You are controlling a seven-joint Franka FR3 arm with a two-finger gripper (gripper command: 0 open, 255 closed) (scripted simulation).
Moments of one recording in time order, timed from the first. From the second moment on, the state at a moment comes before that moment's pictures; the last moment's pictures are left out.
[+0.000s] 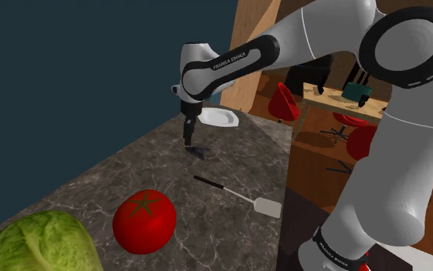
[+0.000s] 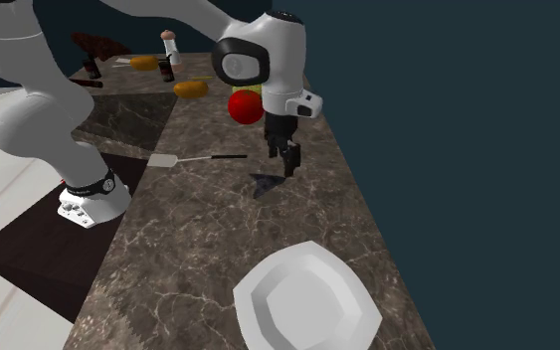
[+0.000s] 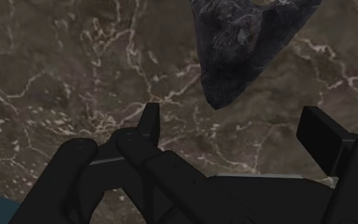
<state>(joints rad) 0.20 0.16 -0.03 -2.01 -0.02 2.16 -0.52</state>
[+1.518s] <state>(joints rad) 0.19 0.13 -0.04 -2.20 0.00 2.37 -0.46</state>
